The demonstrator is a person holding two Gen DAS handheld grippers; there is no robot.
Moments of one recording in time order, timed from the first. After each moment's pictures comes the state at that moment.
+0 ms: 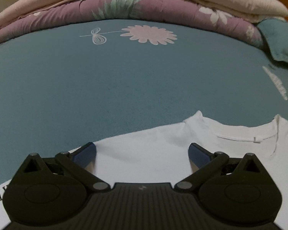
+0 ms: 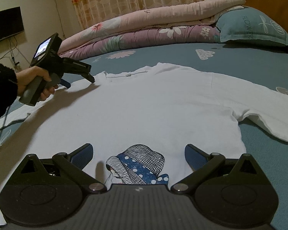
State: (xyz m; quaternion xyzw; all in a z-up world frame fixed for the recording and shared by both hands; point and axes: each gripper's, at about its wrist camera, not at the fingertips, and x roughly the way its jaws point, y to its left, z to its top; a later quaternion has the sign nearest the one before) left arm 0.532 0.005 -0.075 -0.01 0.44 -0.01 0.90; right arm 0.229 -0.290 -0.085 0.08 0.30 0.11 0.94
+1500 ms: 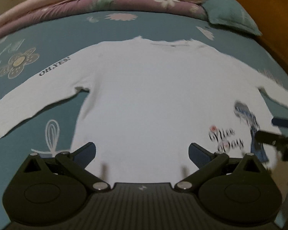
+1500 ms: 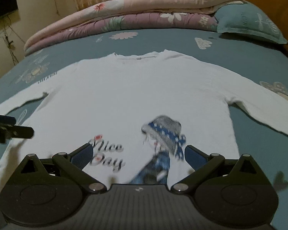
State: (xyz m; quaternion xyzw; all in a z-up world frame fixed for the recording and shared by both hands) left arm 0.212 0.005 -0.016 0.01 0.45 -0.08 0.89; right arm 0.164 -0.246 -0.023 0.04 0.39 0.07 0.92
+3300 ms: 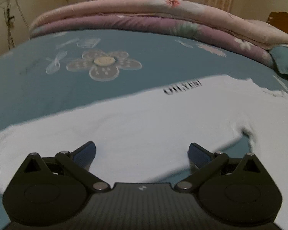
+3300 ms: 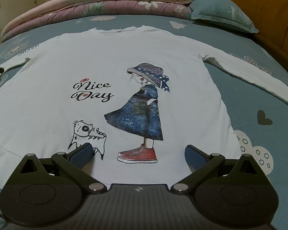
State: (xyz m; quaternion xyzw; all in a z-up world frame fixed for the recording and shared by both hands) left arm 0.276 0.226 -0.078 -0.05 0.36 0.04 0.93; right arm 0.099 -0.220 -0.078 0.01 0.40 -0.02 0.91
